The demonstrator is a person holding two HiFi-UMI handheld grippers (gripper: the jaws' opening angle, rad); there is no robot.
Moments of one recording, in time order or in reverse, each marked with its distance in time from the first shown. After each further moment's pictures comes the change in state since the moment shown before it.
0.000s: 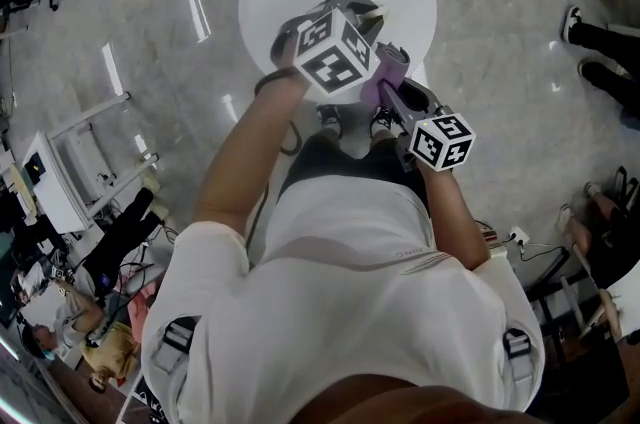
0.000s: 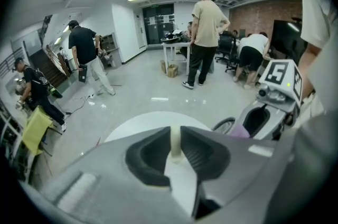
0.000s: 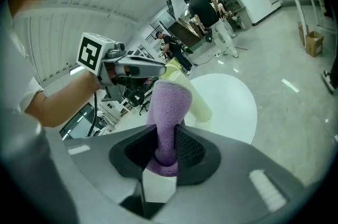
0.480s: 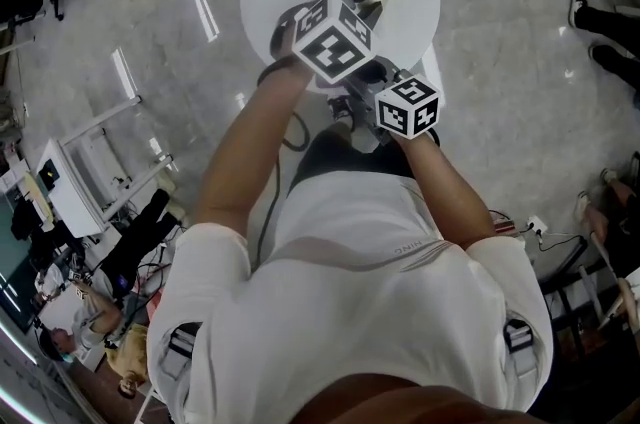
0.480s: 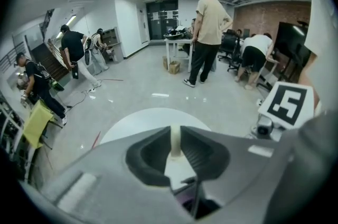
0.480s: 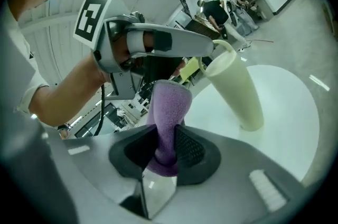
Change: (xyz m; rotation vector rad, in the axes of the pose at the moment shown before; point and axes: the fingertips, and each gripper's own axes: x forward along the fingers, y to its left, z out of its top) left arm 0.000 -0.002 -0.004 -0.047 0.043 0.002; right arm 0.074 0.070 0.001 -0.057 -0.001 0.247
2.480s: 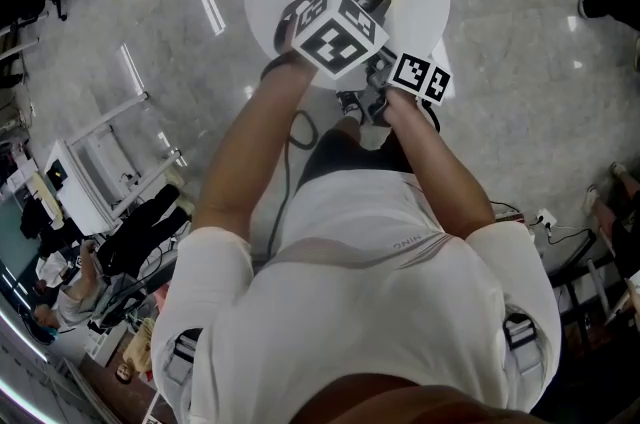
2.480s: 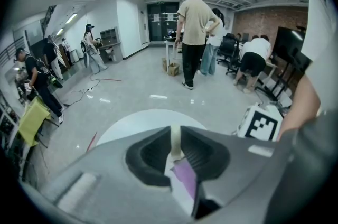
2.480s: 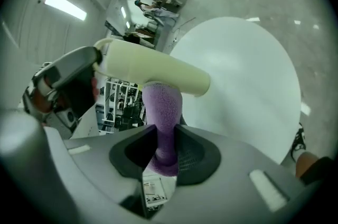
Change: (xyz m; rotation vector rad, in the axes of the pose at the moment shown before) left arm 0.006 0.004 0.003 -0.021 -0.026 -0.031; right arm 0.009 -0.099 -0.026 0.729 -0.162 -0.256
